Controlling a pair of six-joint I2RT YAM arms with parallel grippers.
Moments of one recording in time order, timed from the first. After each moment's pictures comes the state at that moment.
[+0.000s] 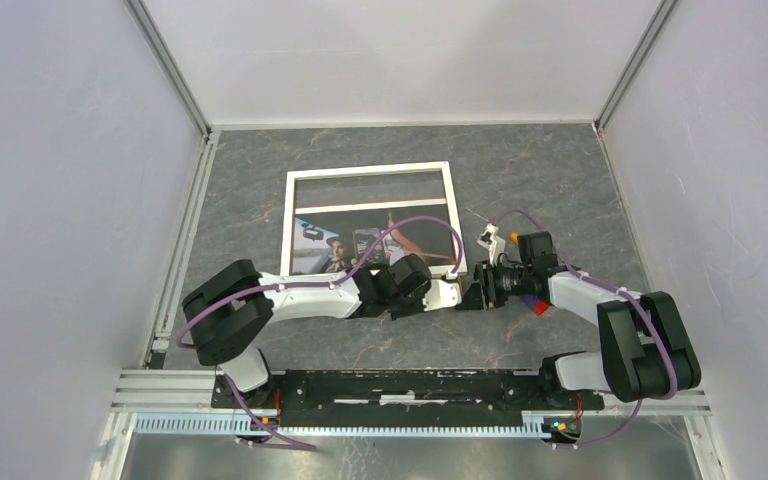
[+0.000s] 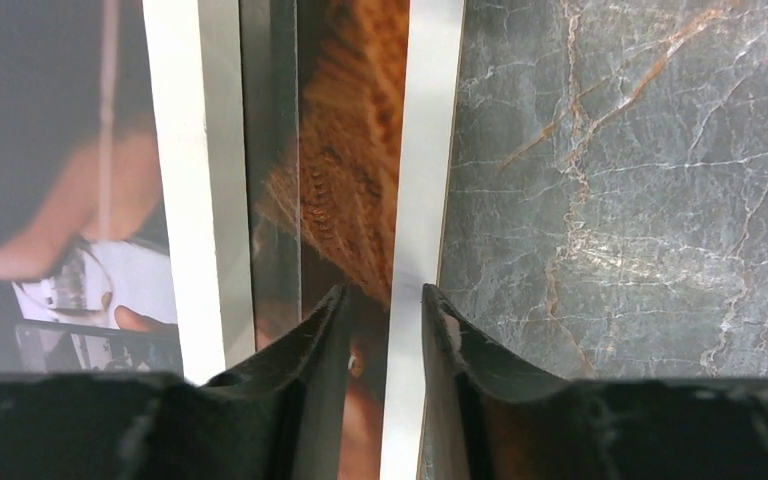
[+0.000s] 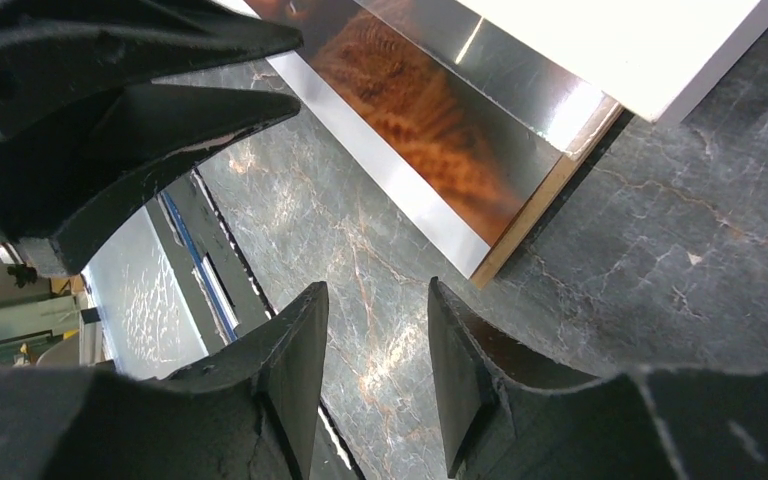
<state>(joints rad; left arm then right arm) -1.09 1.65 0.90 -0.17 -0.04 0.45 0.18 1.34 0.45 -0.14 -0.92 0.07</state>
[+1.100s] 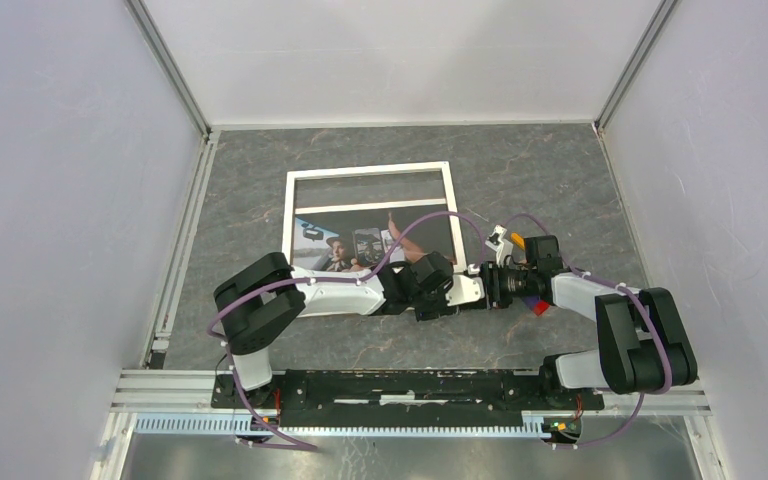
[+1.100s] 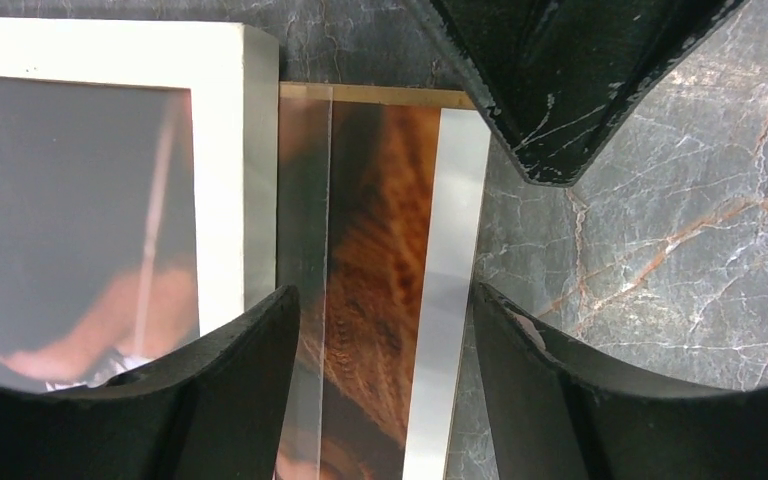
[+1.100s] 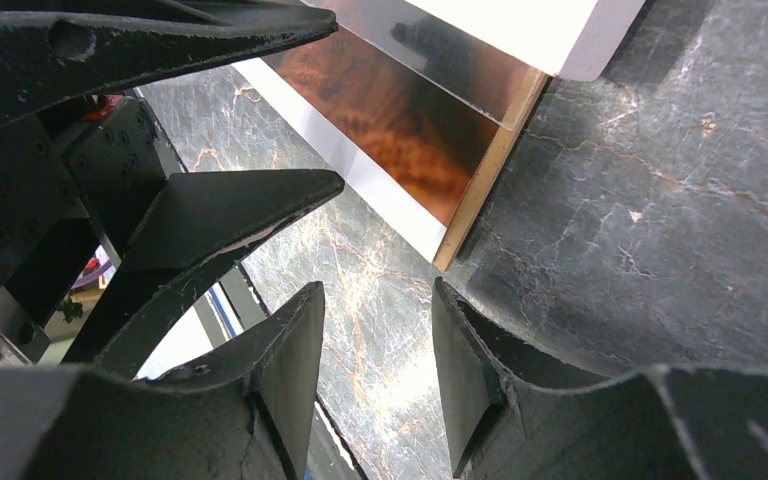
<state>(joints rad) -1.12 1.81 1.04 -0.07 -0.06 0.42 0.12 1.37 0.42 -0.11 -0.92 0.11</state>
